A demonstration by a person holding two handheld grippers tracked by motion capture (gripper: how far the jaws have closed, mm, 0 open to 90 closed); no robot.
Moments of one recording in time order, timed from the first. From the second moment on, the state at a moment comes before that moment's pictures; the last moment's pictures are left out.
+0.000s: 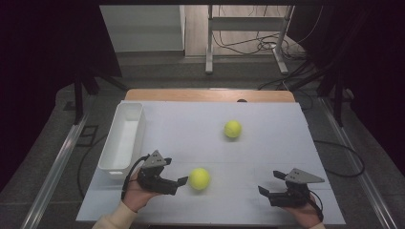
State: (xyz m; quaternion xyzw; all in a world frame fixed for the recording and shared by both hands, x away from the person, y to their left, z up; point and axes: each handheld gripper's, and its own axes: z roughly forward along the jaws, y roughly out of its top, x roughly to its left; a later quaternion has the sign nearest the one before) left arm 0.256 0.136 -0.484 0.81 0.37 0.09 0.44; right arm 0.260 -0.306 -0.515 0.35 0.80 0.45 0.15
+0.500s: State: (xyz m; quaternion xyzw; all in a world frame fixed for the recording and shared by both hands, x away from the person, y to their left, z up) left arm 0.262 0.116 -0.480 0.83 0.34 0.05 0.44; right arm 0.259 -0.306 -0.514 0.35 0.80 0.46 0.16
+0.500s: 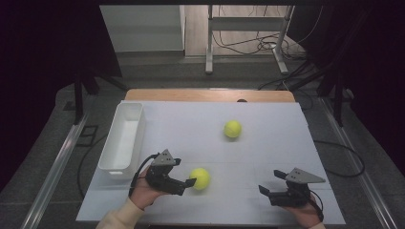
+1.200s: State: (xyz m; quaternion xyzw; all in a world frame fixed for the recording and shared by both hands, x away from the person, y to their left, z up) left arm 0.272 0.092 -0.481 0.84 0.33 0.03 0.42; right arm 0.259 -0.306 -0.515 0.36 0.80 0.45 0.16
